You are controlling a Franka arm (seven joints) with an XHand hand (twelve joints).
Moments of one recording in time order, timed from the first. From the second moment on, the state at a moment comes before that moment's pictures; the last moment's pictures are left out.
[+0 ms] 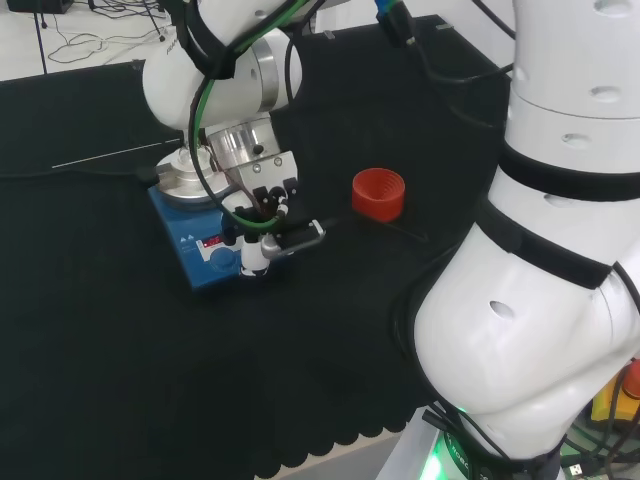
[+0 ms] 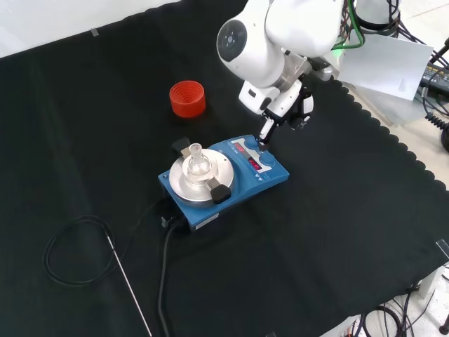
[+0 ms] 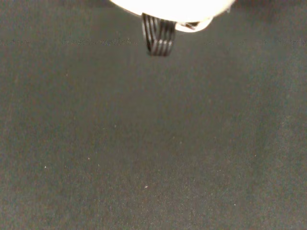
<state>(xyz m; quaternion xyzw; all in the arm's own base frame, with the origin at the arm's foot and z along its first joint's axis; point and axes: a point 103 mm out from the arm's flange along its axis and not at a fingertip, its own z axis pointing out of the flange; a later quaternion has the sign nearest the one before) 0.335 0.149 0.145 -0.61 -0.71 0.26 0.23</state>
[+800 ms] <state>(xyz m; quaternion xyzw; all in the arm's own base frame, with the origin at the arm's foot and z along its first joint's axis) 0.341 0.151 0.141 -0.60 -0.71 0.28 0.24</state>
